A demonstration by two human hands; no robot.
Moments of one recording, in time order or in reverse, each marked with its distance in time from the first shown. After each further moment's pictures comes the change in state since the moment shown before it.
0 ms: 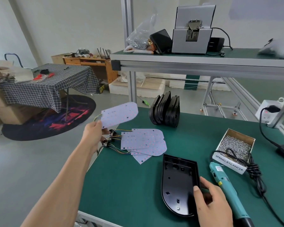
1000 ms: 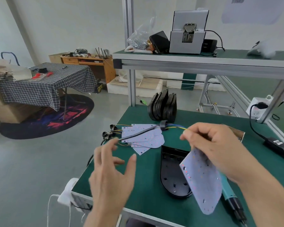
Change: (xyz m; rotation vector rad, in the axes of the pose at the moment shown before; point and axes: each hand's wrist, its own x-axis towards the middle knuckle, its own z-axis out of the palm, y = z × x) left_hand -0.248 -0.007 -0.011 0.357 0.183 0.616; right_hand 0.038 -0.166 -0.086 0.209 -0.608 -0.413
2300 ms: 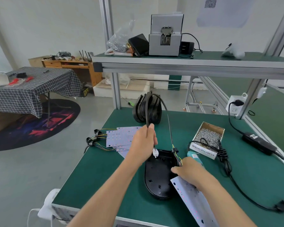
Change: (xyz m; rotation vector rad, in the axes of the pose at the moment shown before) left_hand 0.065 0.058 0.136 -0.422 -0.624 -0.195; right_hand 0.002 0.138 0.016 -0.520 -0.113 0.764
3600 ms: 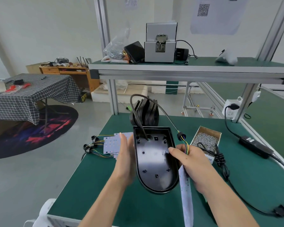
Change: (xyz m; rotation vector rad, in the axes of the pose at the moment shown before) left_hand -0.025 -0.020 -0.026 -0.758 -0.194 -0.156; right_hand -0.043 -0.031 -0.031 0.815 0.049 -0.410
